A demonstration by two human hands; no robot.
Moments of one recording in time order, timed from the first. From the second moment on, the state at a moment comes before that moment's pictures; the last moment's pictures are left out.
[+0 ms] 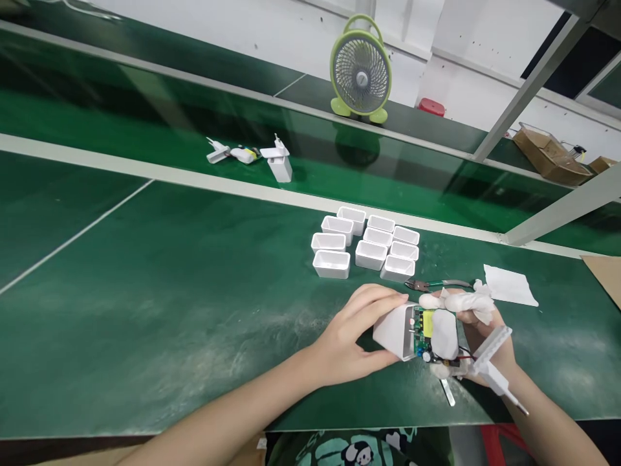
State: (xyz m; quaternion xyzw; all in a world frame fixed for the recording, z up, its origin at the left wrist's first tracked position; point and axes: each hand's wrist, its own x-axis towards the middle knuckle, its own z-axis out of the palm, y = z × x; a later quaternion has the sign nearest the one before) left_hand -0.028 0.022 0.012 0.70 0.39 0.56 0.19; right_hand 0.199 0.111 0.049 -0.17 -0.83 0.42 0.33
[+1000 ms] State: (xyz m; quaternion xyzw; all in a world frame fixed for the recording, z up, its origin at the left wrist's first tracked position) left_hand -0.025 0.026 0.011 0.70 0.39 0.58 0.17; right_hand 0.195 0.108 0.066 -0.18 -0.88 0.33 0.29
